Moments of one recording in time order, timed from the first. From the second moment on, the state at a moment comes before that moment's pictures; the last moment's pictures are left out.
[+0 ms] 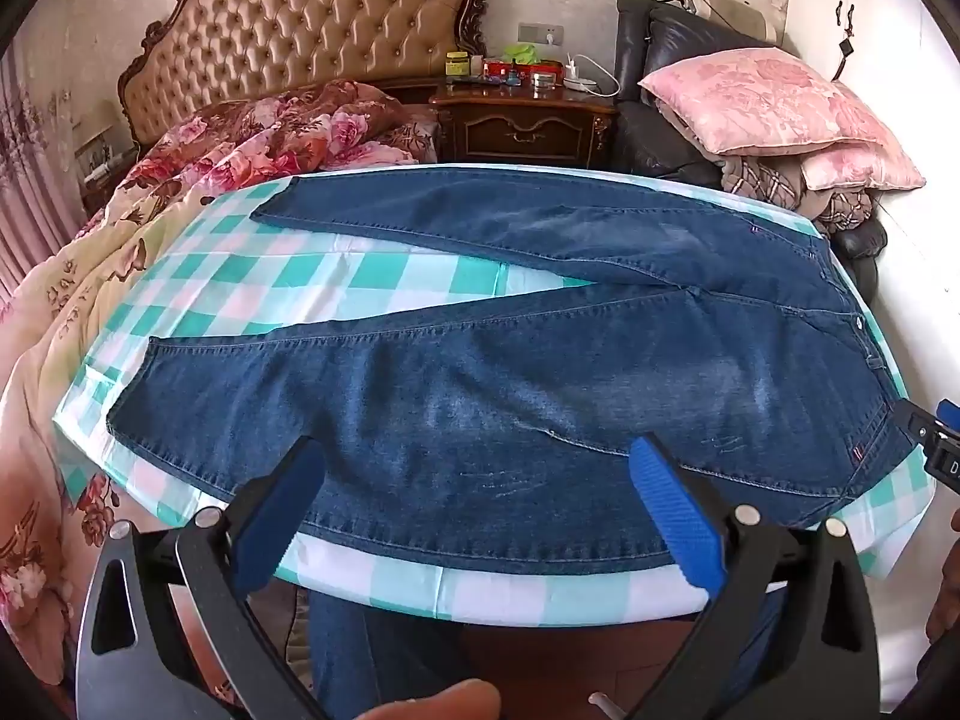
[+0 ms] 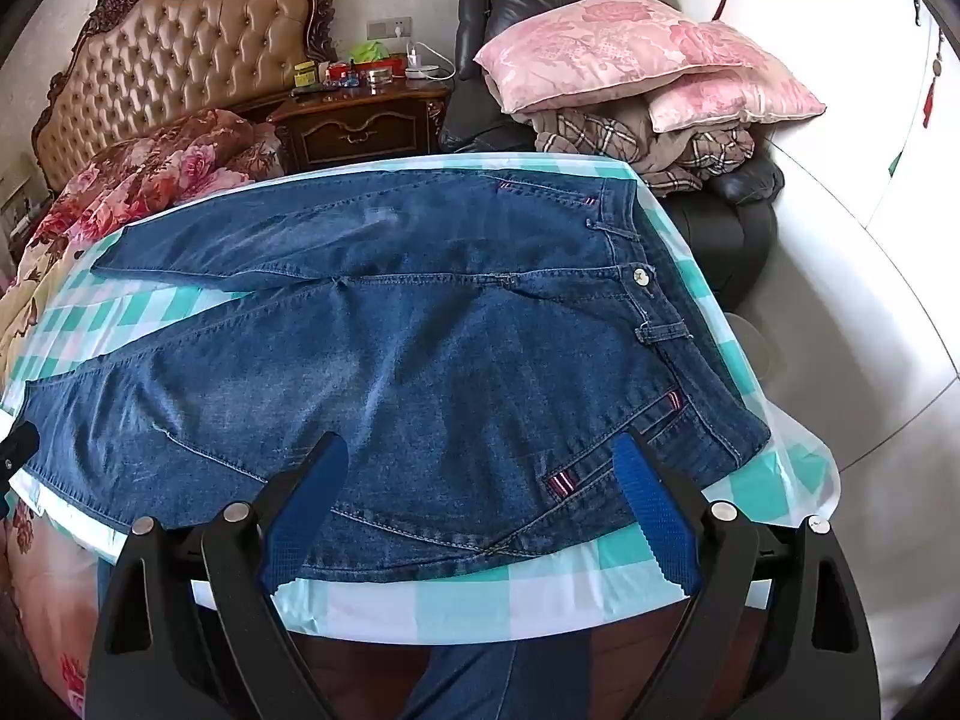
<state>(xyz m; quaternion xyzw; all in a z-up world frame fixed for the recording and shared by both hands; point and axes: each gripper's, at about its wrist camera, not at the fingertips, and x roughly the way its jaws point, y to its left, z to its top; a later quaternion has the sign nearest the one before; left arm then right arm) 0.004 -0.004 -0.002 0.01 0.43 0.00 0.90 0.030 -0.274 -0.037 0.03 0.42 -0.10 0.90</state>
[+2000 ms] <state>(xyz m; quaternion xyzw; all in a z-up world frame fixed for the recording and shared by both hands) 0.007 -0.006 -0.001 0.00 0.42 0.00 0.91 0.028 -0.276 -0.032 0.04 0.42 -0.09 0.90</state>
